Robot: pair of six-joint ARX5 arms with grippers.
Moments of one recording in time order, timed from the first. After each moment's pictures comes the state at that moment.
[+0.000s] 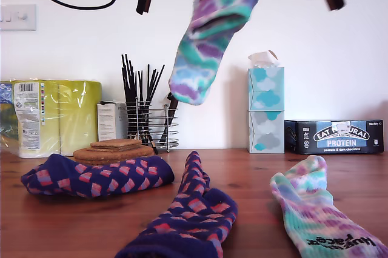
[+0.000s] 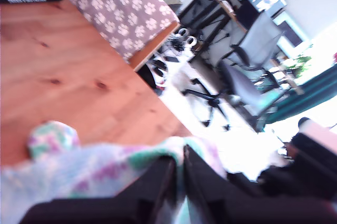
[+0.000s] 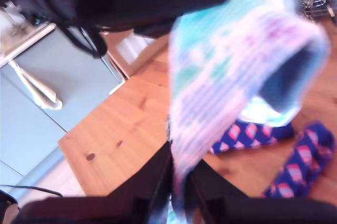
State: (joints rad) left arm -0.56 1.53 1.30 -0.15 0.74 -0.43; right arm 0.60 0.94 0.67 0.00 -0.35 0.36
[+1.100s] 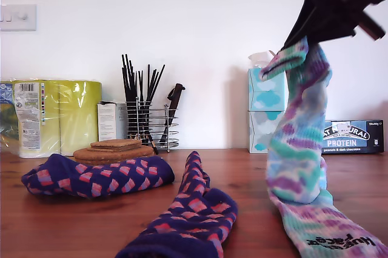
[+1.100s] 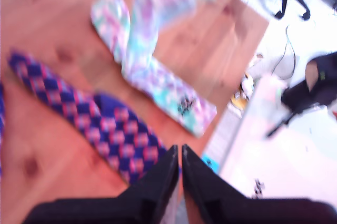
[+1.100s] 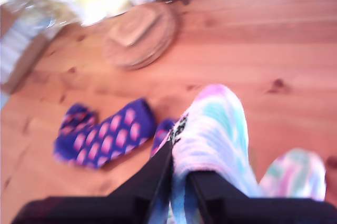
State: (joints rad) left arm -0.48 1.13 1.16 -0.93 0.65 0.11; right arm 0.22 1.33 1.02 -0.25 -0.41 0.23
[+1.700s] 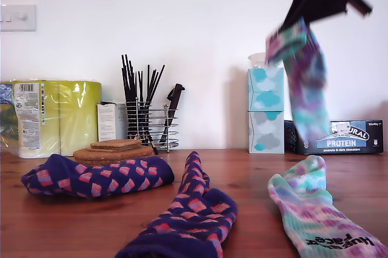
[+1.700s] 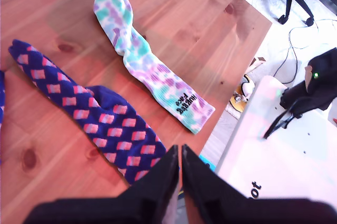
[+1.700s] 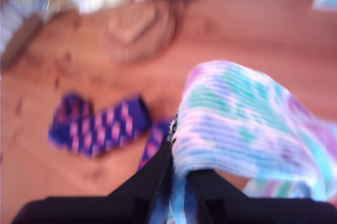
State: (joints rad) left arm -0.48 1.13 1.16 -0.92 0.64 0.09; right arm 0.22 1.40 1.18 -0.50 -0.46 0.08
